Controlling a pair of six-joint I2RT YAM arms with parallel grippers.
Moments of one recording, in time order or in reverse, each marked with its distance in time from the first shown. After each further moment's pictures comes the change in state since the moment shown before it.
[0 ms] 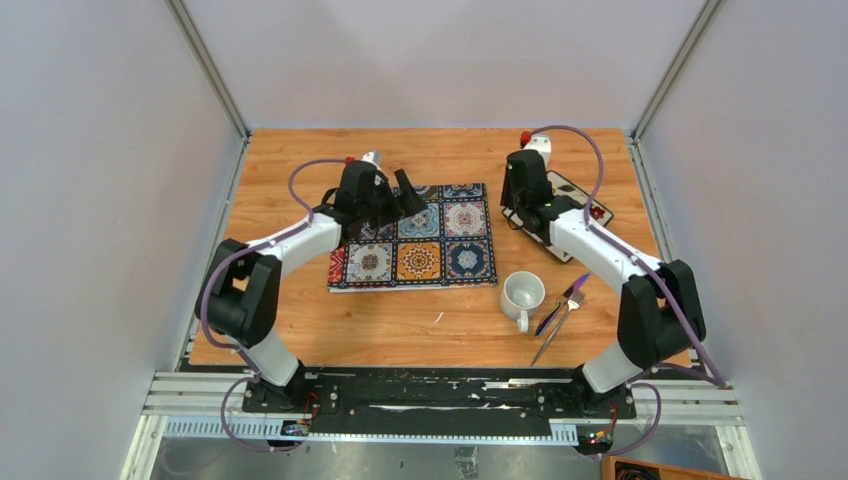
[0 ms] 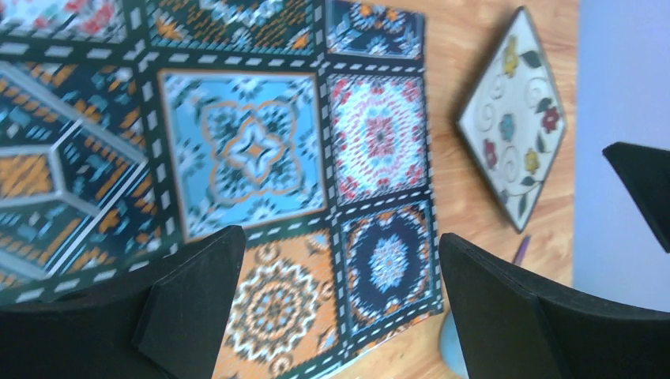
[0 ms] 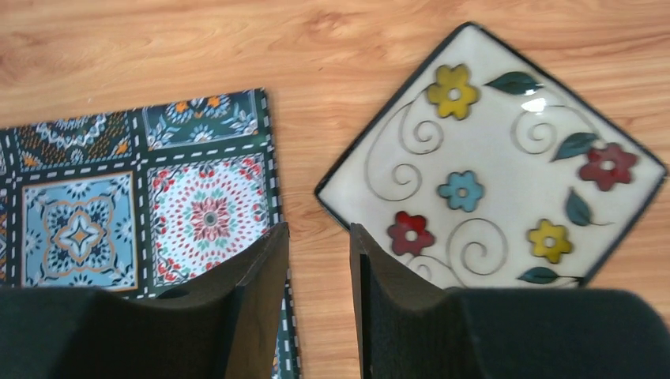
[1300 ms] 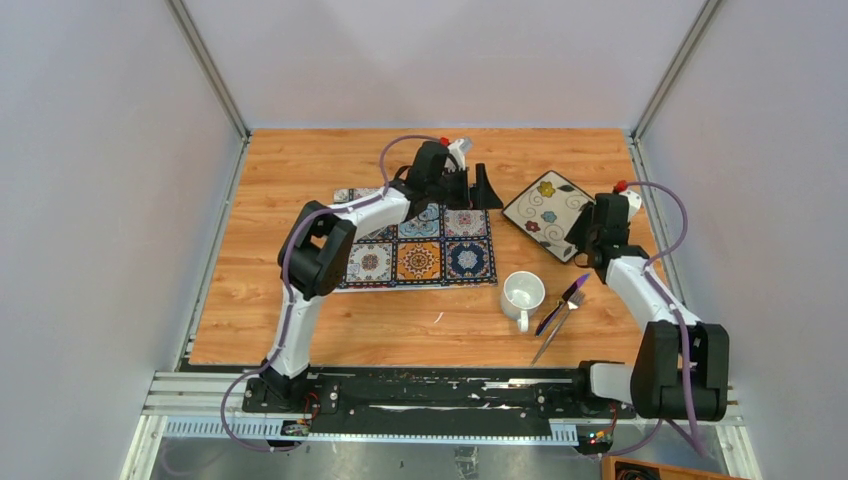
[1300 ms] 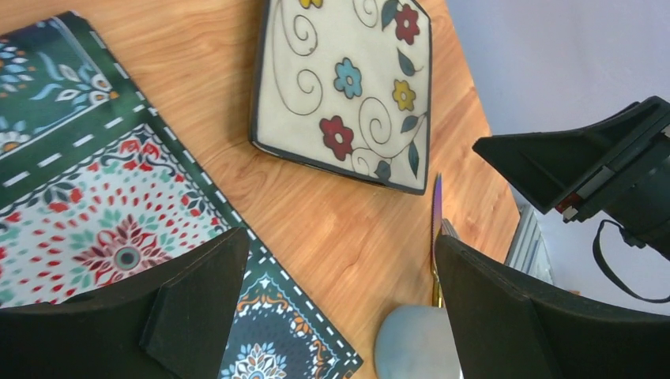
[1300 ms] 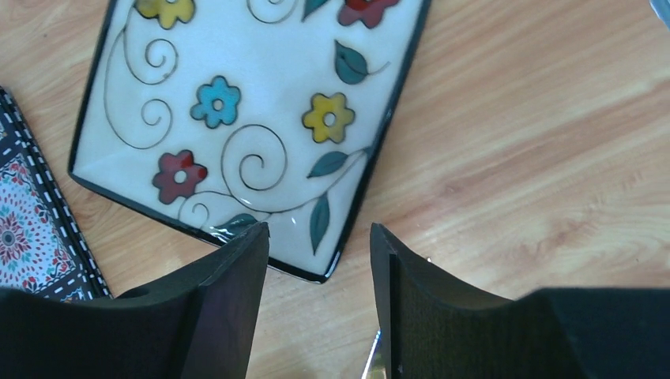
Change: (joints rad) left arm -0.195 0.526 0.590 0.075 0.362 0.087; right arm -0.455 -0.302 -0.414 0.024 -0.201 0.095
